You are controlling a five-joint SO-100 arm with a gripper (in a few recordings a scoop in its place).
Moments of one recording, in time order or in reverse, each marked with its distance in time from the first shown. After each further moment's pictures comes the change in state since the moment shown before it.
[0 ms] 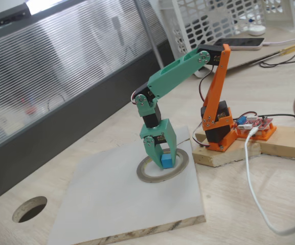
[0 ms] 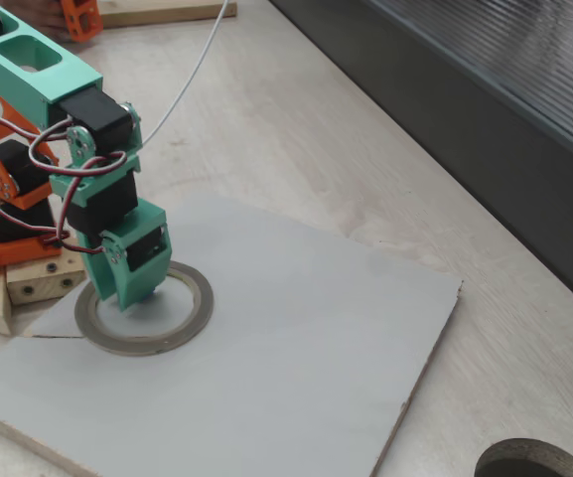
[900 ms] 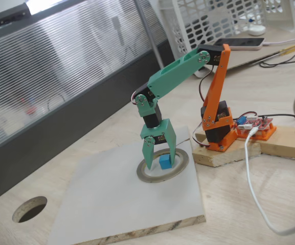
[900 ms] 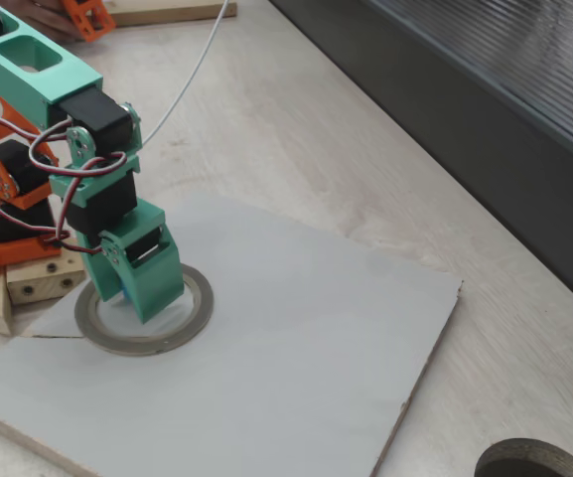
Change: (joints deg) arm 0.0 0.0 0.2 0.6 -0.2
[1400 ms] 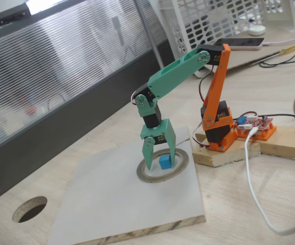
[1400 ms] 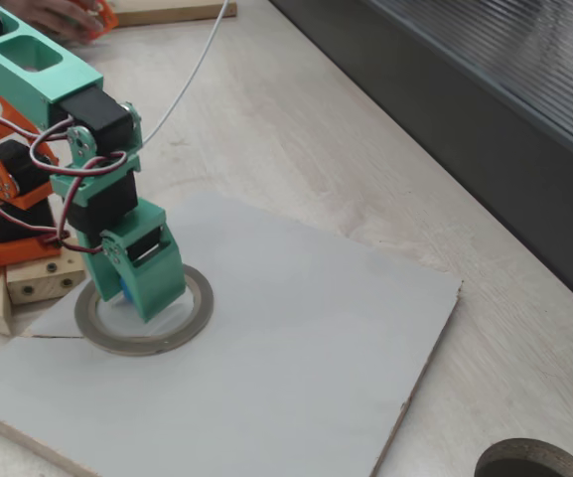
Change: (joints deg) arm -0.3 0.0 0.0 -0.2 -0.3
